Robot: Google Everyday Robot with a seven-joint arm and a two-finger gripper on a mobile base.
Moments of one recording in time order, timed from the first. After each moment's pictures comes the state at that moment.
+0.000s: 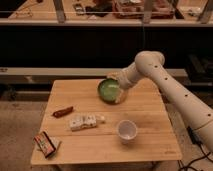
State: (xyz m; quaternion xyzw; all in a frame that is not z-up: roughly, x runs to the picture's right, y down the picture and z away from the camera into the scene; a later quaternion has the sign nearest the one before) arm 0.050 0.014 0.760 -0.20 -0.29 -0.06 0.94
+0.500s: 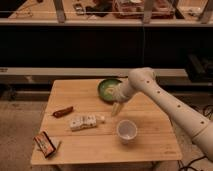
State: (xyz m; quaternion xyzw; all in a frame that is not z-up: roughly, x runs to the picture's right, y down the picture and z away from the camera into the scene) arm 0.031 0.081 0.787 -0.25 -0.29 -0.01 0.93
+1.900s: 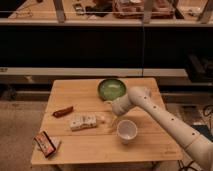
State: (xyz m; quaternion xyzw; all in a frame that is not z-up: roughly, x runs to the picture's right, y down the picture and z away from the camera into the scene) arm 0.018 0.148 0.851 -0.25 -0.34 0.00 0.91
